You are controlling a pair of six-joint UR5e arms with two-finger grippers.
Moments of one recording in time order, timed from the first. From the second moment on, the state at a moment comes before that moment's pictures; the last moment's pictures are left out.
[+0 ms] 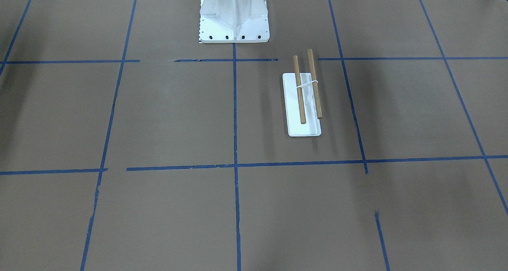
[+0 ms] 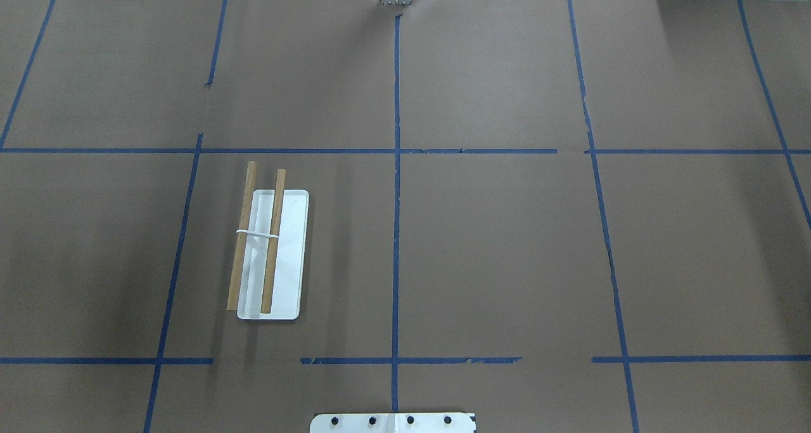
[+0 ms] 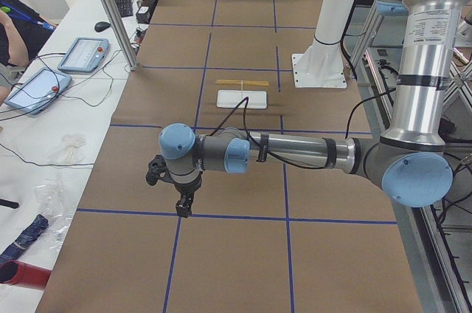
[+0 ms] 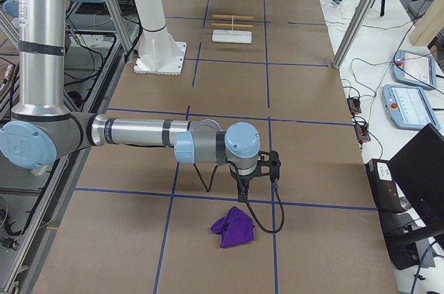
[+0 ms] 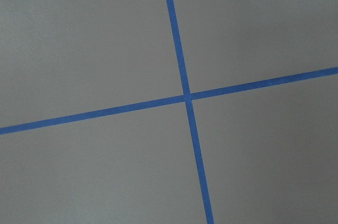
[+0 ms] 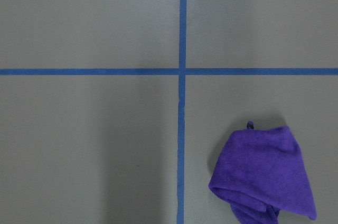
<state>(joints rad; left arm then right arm) -1.55 -1.63 -1.58 -1.57 -2.33 0.12 1.61 -1.67 1.69 -1.51 2.41 0.03</state>
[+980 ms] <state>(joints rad) -1.55 -1.63 -1.59 -1.57 -2.33 0.12 1.56 -1.64 1.65 -1.45 2.41 0.03</state>
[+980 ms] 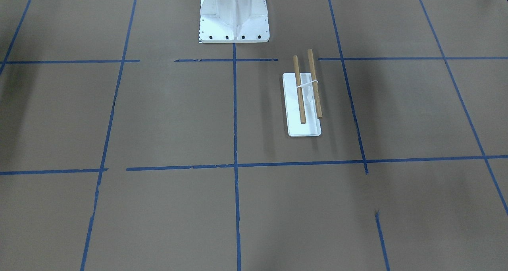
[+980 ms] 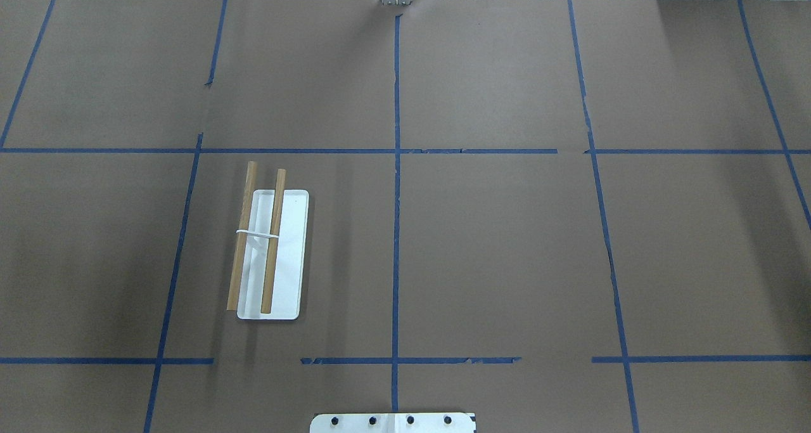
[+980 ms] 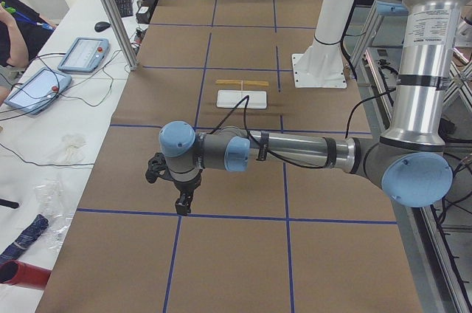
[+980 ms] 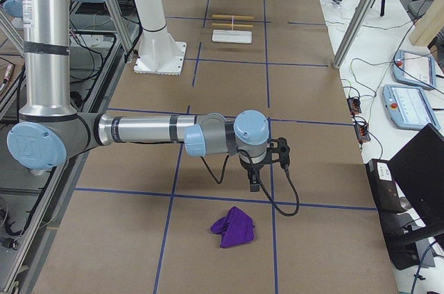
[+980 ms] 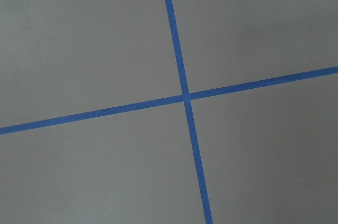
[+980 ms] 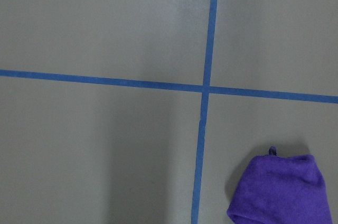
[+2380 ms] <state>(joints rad) -1.55 -1.65 -1.59 -1.57 -2.33 0.12 1.47 -1.62 1.08 -0.88 2.33 0.02</state>
